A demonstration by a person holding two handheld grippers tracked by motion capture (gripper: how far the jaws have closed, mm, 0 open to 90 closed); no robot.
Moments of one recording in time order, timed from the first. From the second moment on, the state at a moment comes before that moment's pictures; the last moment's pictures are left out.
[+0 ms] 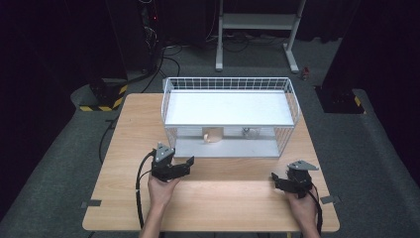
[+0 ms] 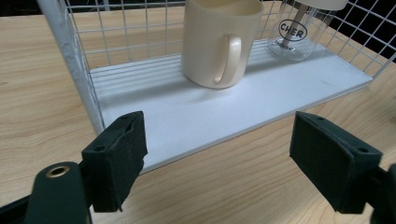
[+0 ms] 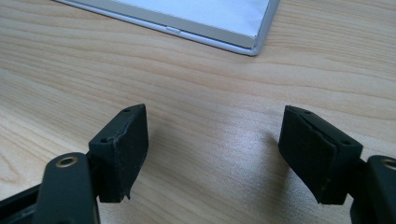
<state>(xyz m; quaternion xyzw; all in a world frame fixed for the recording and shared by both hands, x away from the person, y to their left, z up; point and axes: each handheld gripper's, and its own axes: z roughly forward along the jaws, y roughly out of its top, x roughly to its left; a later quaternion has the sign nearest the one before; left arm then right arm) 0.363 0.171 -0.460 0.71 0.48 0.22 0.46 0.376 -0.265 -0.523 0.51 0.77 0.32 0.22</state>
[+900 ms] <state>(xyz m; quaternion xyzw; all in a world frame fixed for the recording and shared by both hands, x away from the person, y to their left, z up) 0.350 0.193 -0.463 0.70 0.51 0.24 0.45 0.376 -0.265 -0.523 0.51 0.77 0.32 0.22</state>
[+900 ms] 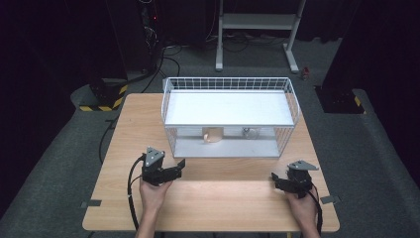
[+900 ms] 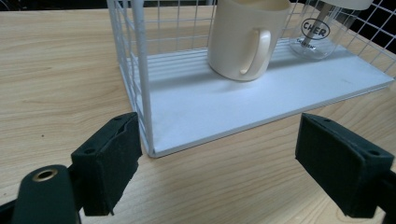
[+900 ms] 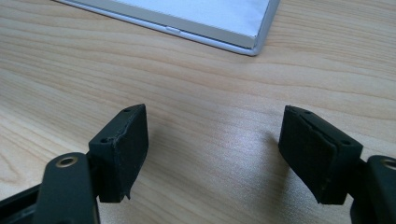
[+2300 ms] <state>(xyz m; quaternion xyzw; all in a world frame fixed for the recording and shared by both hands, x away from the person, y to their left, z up) 0.347 0.212 -0.496 0.71 0.54 0.24 0.39 0.376 -0.264 -0.523 0.51 0.77 0.32 0.22</state>
